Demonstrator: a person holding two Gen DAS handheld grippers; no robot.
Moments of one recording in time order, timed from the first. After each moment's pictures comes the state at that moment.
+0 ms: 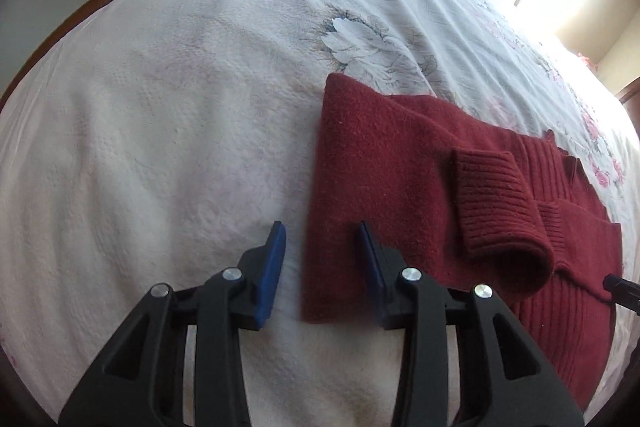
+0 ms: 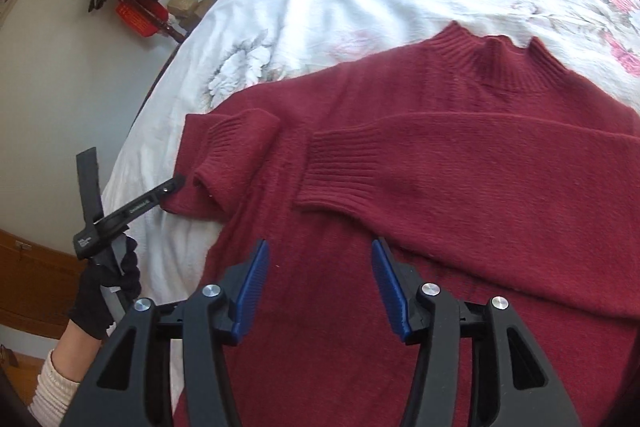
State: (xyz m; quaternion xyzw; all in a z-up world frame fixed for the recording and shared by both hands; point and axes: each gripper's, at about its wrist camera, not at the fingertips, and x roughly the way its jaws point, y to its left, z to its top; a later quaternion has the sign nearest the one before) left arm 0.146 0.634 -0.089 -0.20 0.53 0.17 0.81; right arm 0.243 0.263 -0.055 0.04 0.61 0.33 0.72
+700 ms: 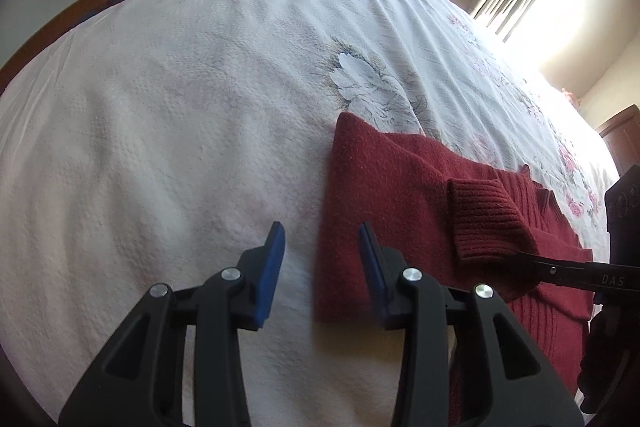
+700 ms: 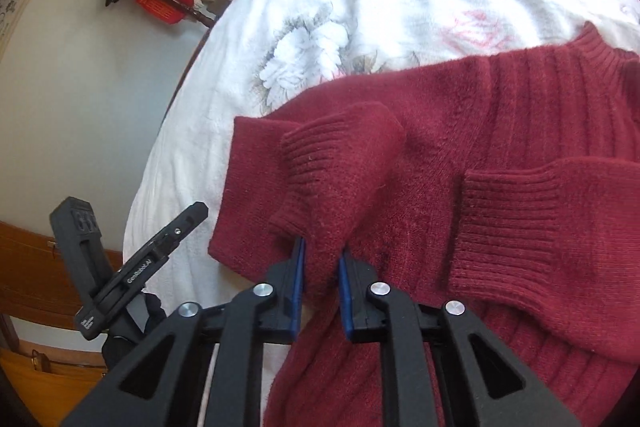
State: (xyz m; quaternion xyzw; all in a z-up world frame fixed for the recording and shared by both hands) left arm 0.122 0.647 -0.055 -0.26 0.46 0.15 0.83; right arm 0.267 0.360 -0.069 0.08 0.62 0.38 0.68
